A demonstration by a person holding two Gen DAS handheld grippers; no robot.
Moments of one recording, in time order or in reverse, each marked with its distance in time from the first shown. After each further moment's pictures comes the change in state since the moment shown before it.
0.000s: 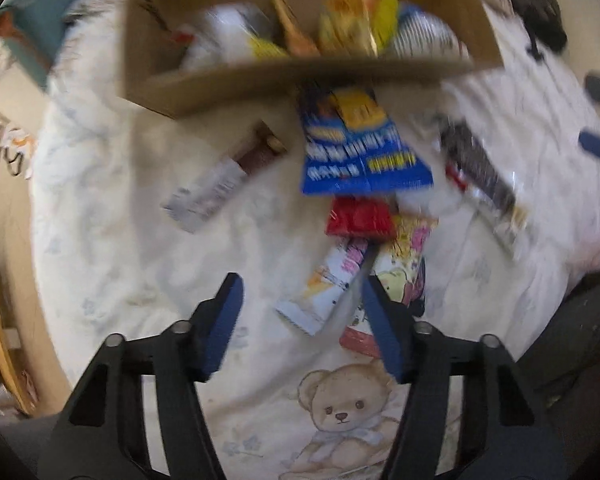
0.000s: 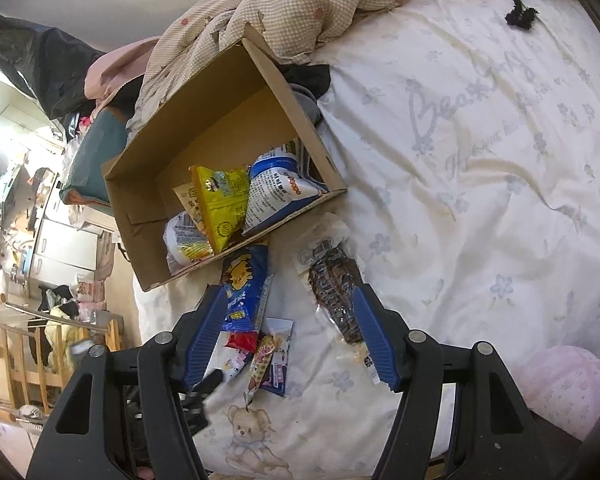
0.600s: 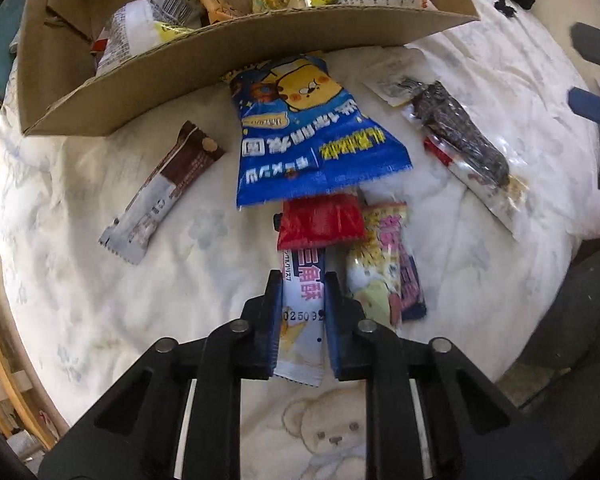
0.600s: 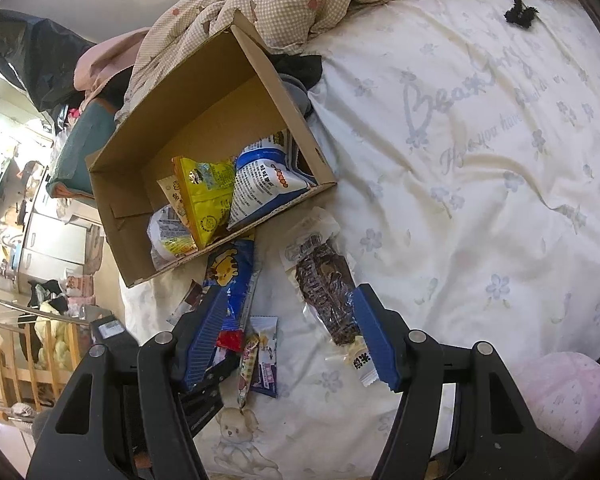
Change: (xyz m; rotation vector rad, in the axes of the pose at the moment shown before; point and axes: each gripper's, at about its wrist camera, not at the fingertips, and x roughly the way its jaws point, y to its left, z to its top) left arm 0.021 -0.030 0.011 0.140 0.055 -0.059; right arm 0.012 -0.001 0.001 -0.003 0.024 -0.038
